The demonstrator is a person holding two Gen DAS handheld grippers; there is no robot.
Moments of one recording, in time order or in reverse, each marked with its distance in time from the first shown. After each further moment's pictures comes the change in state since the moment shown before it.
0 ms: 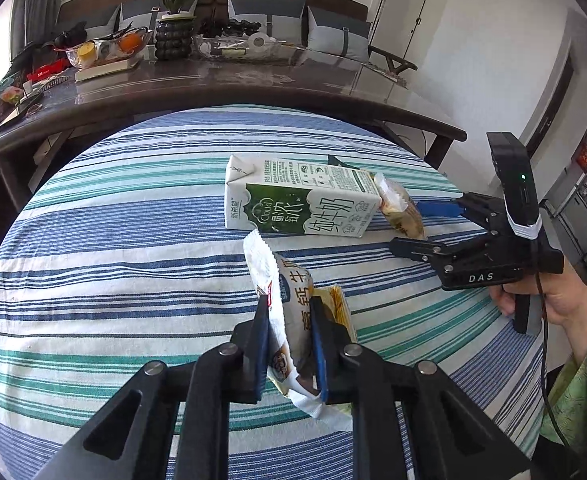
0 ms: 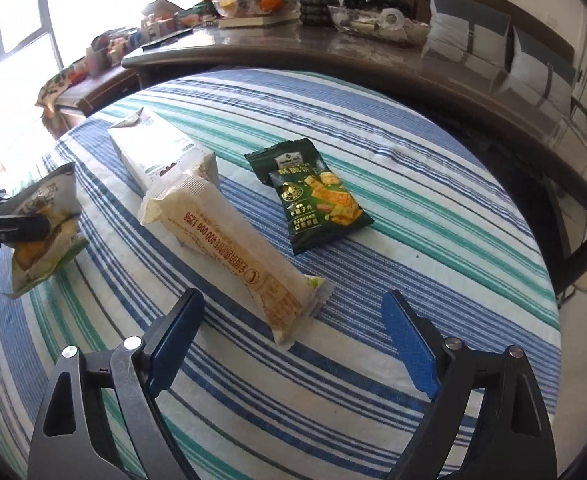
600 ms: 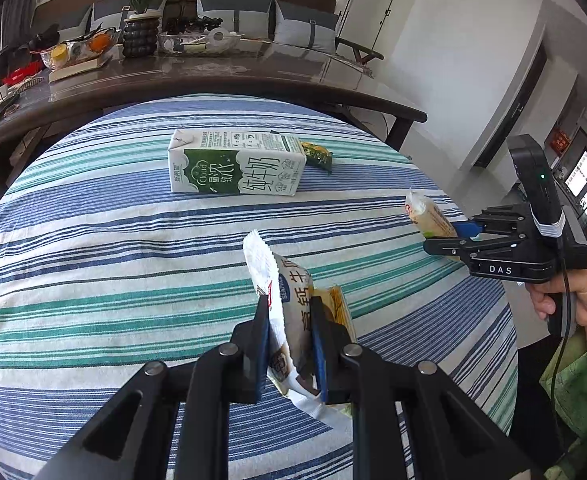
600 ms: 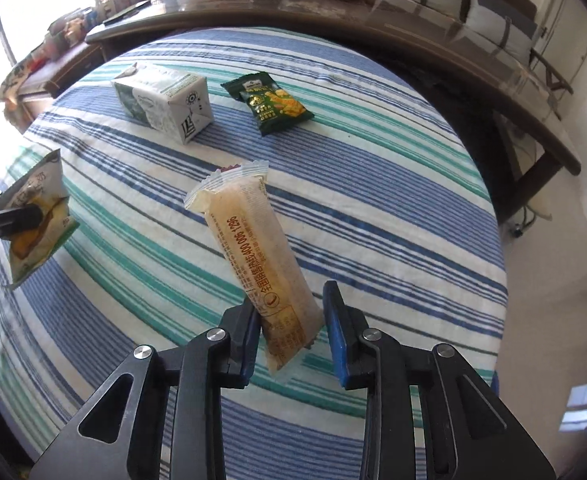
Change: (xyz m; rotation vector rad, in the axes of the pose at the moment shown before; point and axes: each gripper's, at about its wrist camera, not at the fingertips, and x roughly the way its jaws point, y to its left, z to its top) left arm -0.017 -0.035 -0.033 0.042 0.024 -0.095; right arm -0.073 0.005 -0.060 0.121 0.202 -0.148
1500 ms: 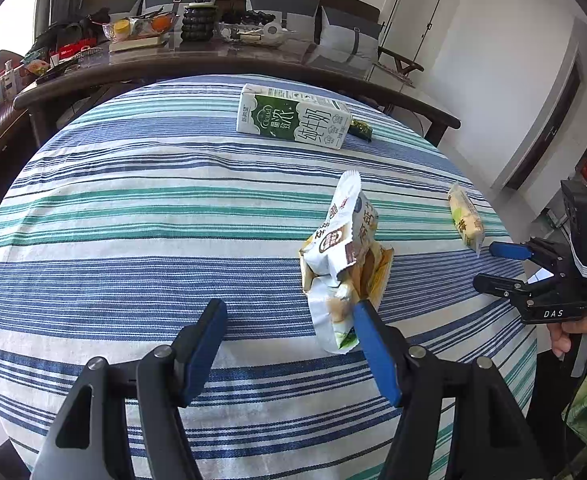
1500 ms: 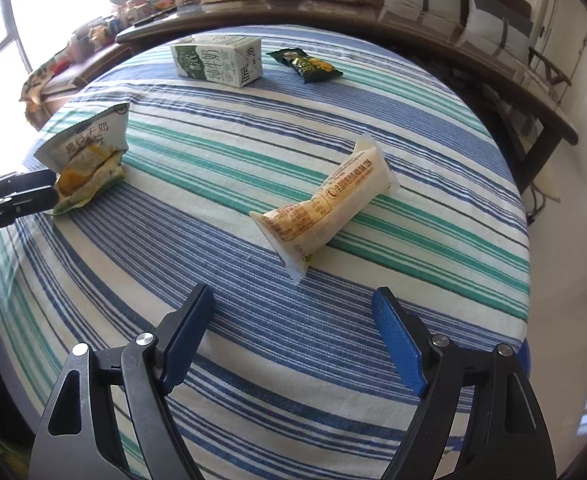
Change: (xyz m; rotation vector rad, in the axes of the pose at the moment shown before) left arm -0.028 0.011 -0.067 -0.119 -0.037 0.120; right arm -0.017 0.025 -0.074 0.028 -0.108 0.072
